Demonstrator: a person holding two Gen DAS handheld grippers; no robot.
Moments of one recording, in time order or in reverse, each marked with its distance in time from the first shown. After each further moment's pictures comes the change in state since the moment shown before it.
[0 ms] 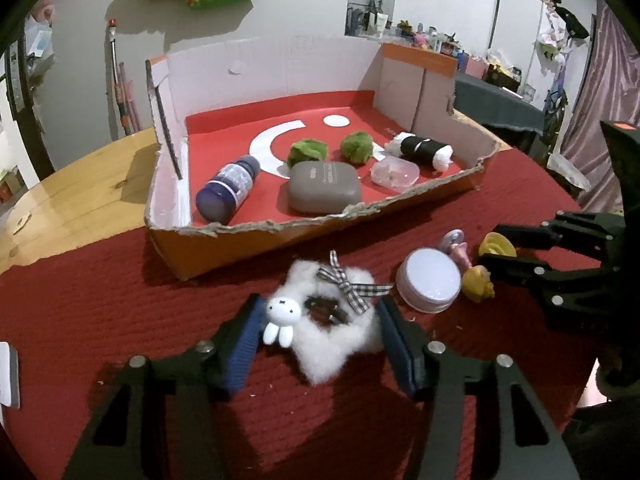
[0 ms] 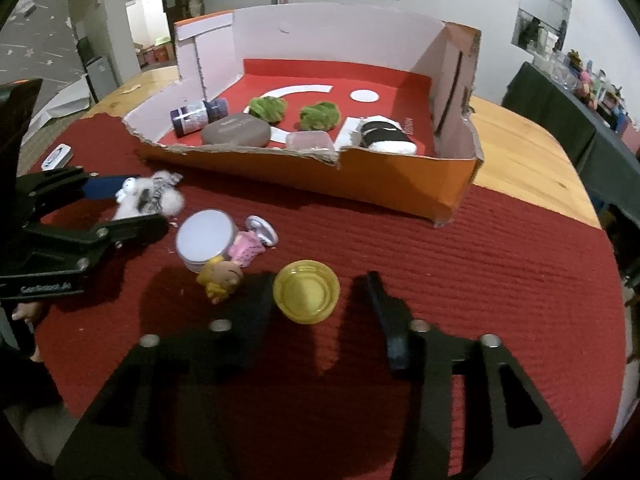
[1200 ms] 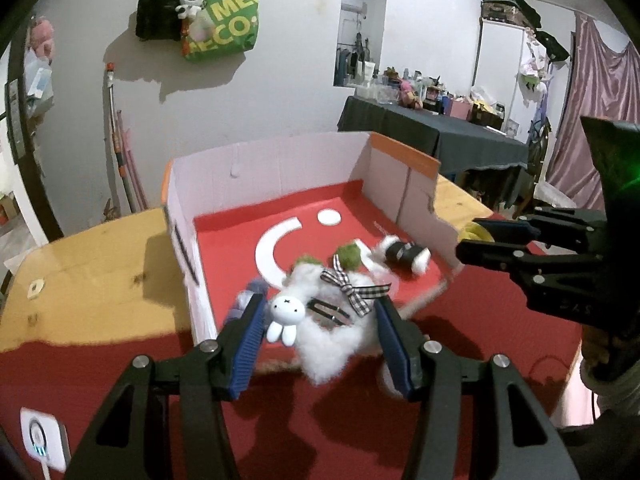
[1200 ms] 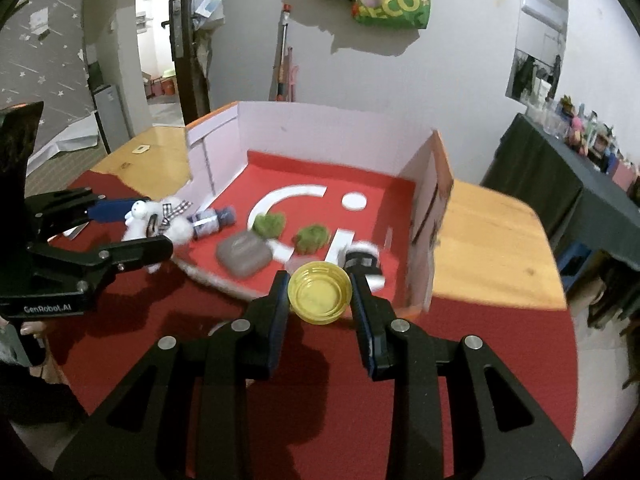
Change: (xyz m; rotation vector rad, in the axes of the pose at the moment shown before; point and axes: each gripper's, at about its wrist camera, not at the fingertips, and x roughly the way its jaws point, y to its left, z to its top) left arm -0.045 0.003 0.076 0.032 -0.157 -0.023; right arm -0.055 -0.006 0.074 -0.035 -0.162 -0.017
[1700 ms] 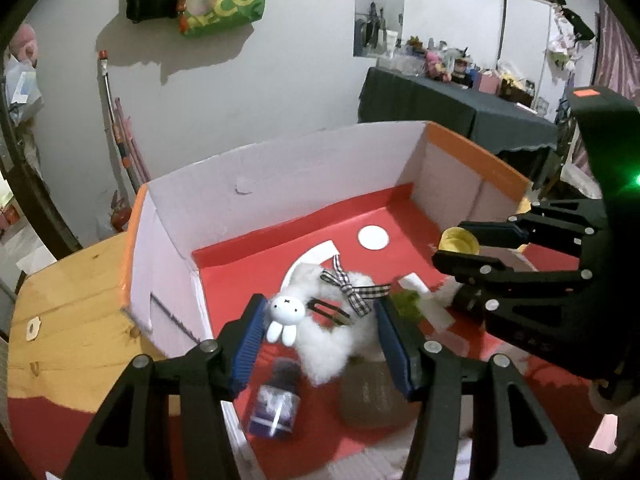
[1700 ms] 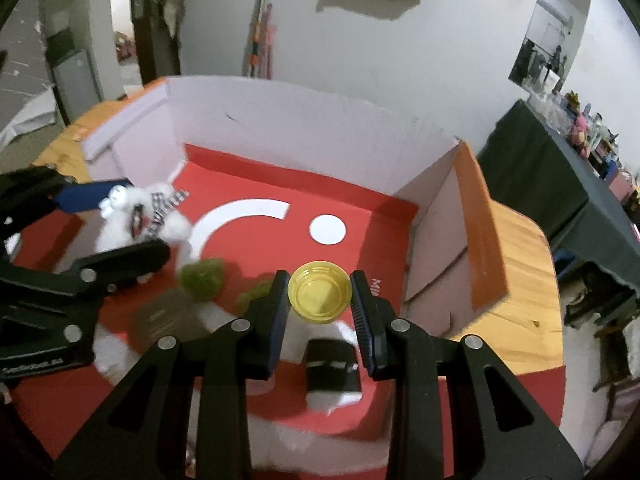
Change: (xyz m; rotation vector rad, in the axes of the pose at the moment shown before) left arm 0.086 0.024 0.054 0.007 0.128 0.080; right arm 0.108 -0.018 0.060 -0.029 0.177 -0.102
